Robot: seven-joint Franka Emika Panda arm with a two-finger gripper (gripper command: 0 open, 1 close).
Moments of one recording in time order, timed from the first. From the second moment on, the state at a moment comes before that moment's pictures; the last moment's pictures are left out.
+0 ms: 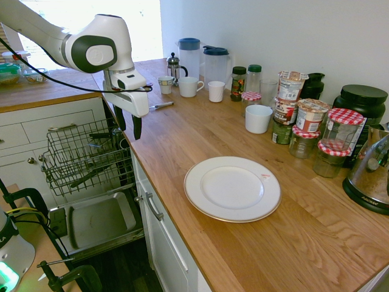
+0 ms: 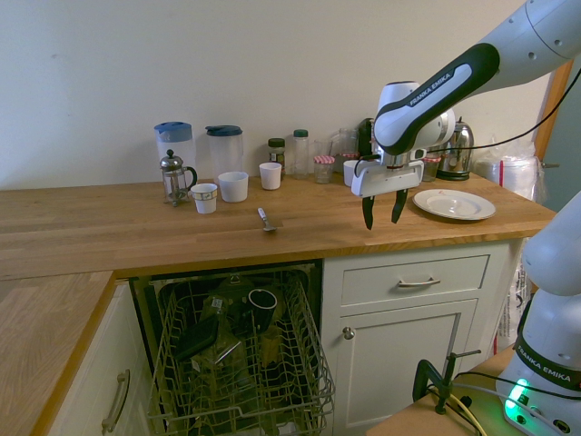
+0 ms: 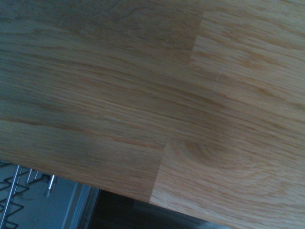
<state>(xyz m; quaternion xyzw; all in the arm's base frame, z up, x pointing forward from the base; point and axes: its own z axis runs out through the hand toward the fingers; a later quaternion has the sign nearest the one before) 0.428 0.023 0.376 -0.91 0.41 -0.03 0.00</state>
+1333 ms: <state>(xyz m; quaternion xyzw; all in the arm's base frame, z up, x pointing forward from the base) 0.609 0.202 0.396 -0.89 0.45 -0.09 0.03</state>
